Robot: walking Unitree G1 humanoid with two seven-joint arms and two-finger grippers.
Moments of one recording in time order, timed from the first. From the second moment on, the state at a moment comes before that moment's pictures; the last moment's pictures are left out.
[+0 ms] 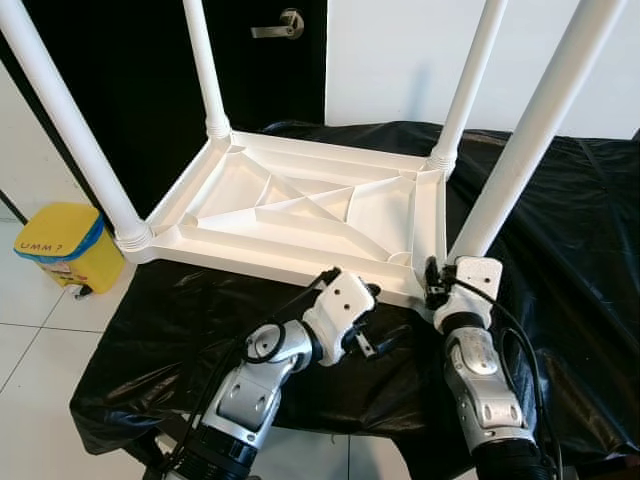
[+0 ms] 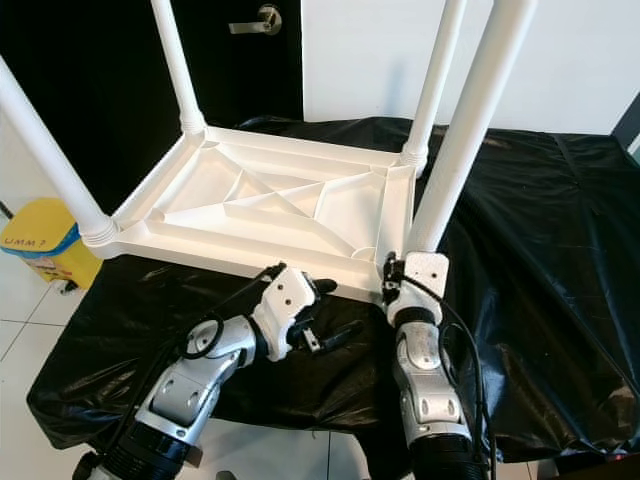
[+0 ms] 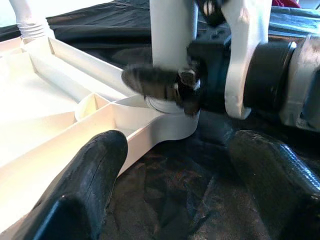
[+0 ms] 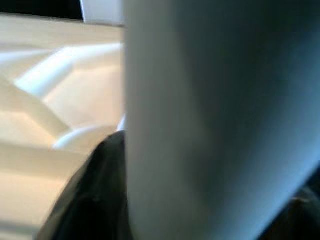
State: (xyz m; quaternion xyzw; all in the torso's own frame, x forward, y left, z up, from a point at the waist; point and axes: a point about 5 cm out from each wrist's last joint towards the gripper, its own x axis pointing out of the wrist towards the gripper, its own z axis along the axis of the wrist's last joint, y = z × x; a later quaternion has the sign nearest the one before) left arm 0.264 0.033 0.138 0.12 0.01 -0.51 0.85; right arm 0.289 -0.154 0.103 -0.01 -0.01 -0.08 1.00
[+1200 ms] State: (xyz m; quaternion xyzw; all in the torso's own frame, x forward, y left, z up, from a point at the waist) left arm 0.267 0.028 0.143 0.12 0.00 -0.52 0.85; right arm 0.298 -0.206 0.124 -0.08 -0.03 0.23 0.97
